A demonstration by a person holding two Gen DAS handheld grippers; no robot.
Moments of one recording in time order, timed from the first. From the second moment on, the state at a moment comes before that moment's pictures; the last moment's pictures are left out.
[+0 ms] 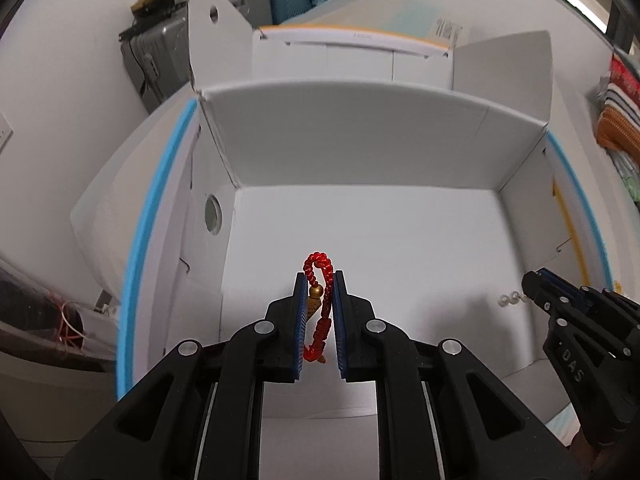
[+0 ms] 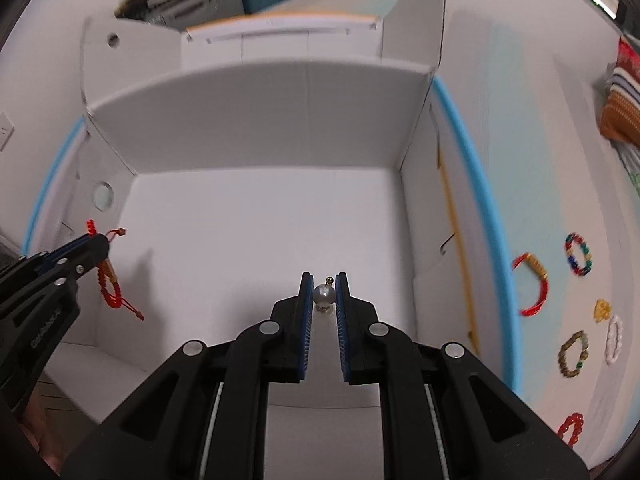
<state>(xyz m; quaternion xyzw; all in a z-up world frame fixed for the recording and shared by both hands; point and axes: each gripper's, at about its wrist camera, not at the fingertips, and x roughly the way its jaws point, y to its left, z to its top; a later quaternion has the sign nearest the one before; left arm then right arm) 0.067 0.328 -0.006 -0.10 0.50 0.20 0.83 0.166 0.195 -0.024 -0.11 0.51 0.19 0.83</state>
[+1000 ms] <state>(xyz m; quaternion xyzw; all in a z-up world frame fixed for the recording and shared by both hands) 0.042 0.247 0.073 -0.07 0.39 0.17 0.90 0.128 0.081 0.063 -0.07 0.37 0.13 0.92</state>
